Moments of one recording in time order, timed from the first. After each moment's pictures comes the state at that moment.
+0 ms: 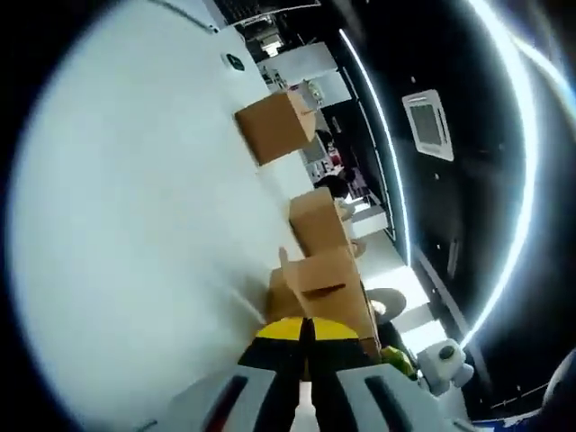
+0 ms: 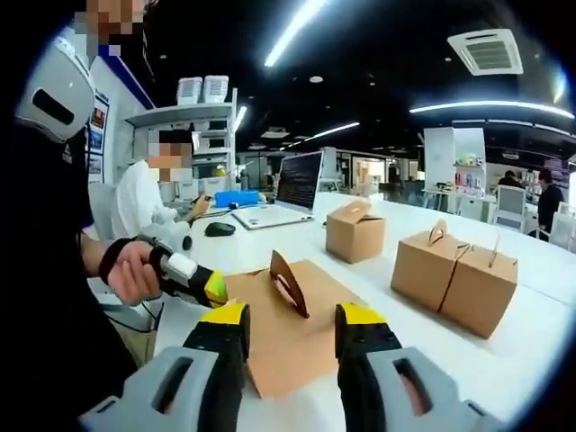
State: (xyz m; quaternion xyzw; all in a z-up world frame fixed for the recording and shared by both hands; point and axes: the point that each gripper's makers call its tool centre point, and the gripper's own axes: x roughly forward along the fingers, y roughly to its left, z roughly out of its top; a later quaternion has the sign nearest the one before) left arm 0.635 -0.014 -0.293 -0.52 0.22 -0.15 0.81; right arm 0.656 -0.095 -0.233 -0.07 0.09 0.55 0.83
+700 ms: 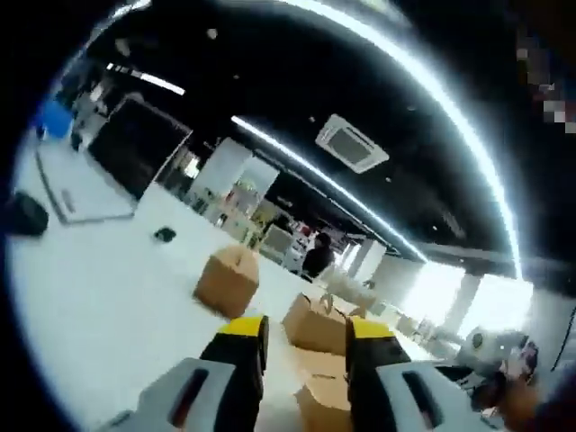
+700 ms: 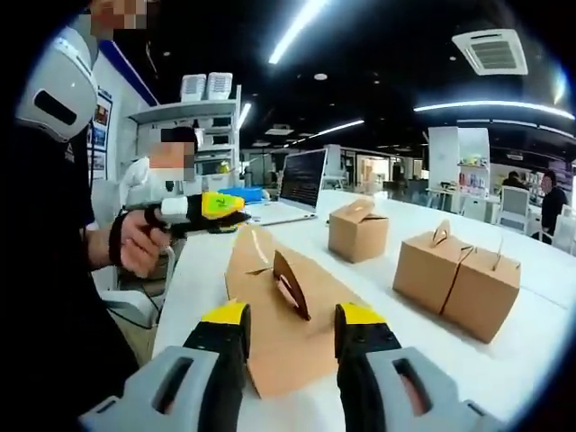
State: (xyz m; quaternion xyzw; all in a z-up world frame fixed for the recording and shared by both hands) left arm 0.647 0.064 -0.170 -0.08 -0.06 -0.09 0.99; right arm 0.655 -0.091 -0.233 -0.07 0.10 0.56 0.82
